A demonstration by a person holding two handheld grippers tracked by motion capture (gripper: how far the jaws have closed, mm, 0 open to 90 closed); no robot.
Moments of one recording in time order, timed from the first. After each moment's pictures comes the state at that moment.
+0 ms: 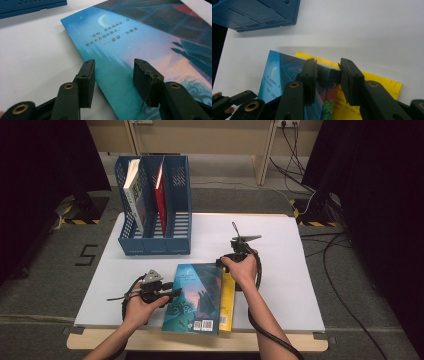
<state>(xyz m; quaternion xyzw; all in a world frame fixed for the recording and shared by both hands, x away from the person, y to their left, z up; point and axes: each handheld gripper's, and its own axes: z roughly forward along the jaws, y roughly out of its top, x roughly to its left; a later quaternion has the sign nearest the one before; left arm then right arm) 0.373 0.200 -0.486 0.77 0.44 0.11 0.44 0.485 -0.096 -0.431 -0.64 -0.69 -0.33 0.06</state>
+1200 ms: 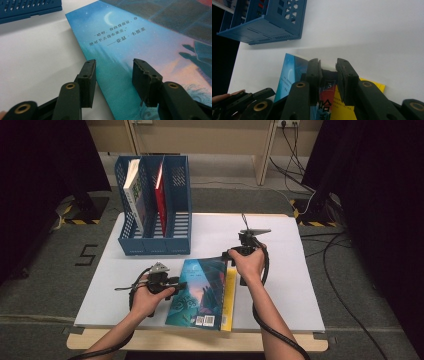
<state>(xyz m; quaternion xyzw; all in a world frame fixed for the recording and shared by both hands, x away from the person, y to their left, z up) 0.399 0.184 -0.481 0.78 0.44 0.09 0.44 0.486 -0.114 -0.404 -0.65 -0.67 -0.35 0.05</state>
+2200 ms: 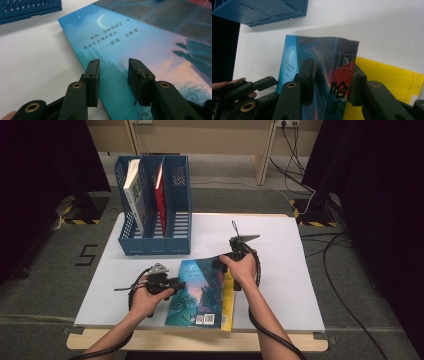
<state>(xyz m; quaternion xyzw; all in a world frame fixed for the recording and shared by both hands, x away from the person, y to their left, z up) 0.397 0.187 -0.482 0.77 0.44 0.09 0.44 0.488 -0.093 -0.431 -0.64 -0.69 -0.33 0.12</state>
